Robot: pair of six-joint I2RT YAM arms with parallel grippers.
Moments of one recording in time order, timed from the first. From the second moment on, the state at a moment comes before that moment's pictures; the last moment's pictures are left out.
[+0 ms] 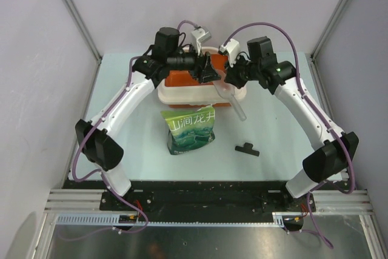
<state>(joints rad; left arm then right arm) -0.53 1.73 1.83 -0.49 0.74 -0.01 0.44 1.58 1.69 -0.72 -0.36 -0.37</state>
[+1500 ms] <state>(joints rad) -0.44 1.78 1.71 -0.40 0.68 -0.27 0.46 1.30 1.26 -0.63 -0.35 -0.45</state>
